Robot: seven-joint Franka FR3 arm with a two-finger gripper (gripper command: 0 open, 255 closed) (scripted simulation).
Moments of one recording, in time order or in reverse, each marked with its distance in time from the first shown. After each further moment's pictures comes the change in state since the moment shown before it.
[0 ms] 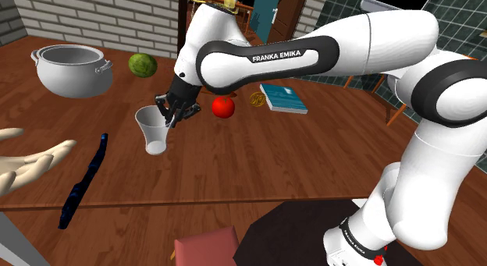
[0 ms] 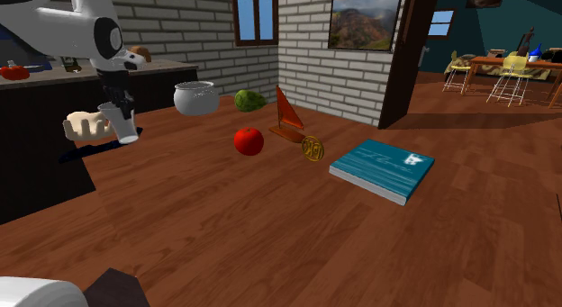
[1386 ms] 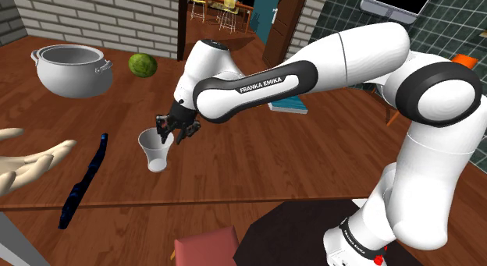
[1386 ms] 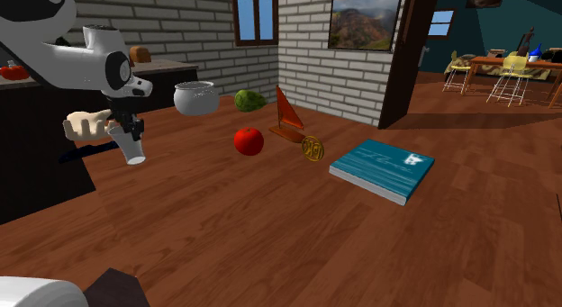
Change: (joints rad) arm 0.003 0.068 -0.002 -0.099 -0.003 0.166 -0.013
